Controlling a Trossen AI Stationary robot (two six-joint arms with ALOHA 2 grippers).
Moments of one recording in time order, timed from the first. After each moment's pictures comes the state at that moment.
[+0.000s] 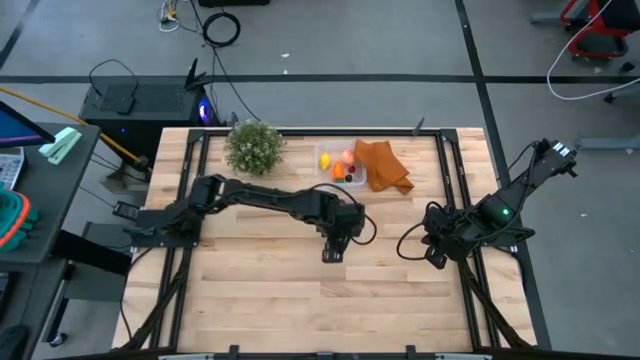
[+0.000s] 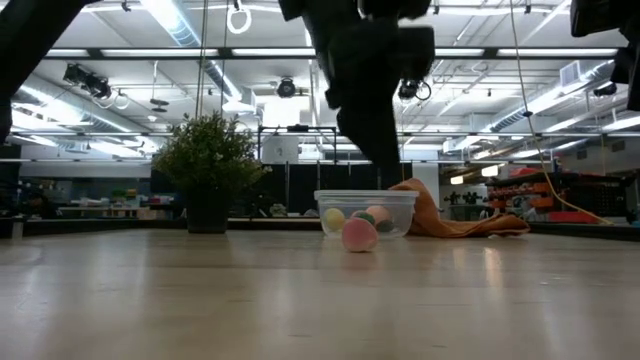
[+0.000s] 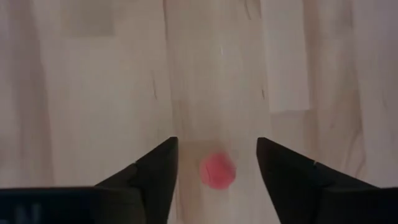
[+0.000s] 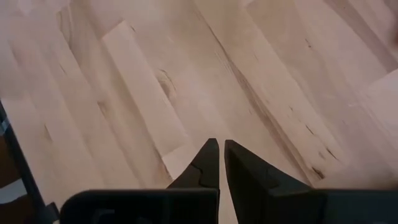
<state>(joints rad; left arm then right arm) -0.08 2.18 1.87 -0.83 0.05 -0.01 0.66 0.87 0.79 -1.10 0.28 1.18</state>
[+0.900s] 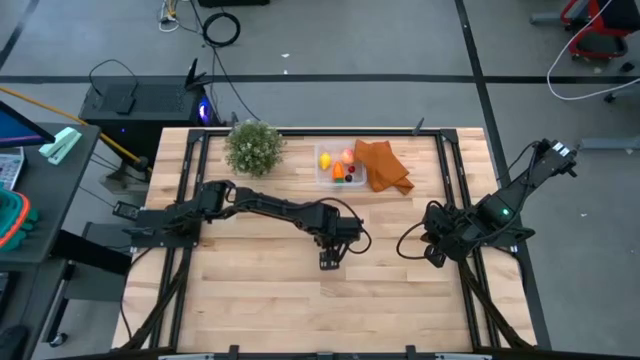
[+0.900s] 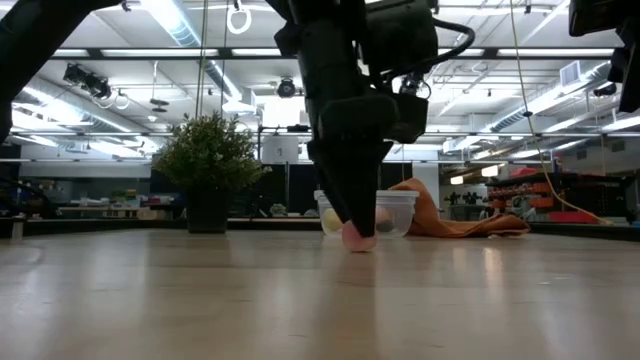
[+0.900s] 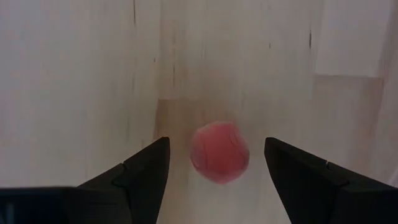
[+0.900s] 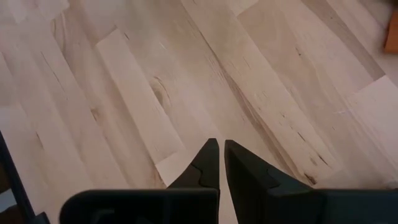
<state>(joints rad) -0.10 2.26 1.79 -0.82 0.03 -0.17 0.66 0.87 0.79 -1.11 0.31 1.18</state>
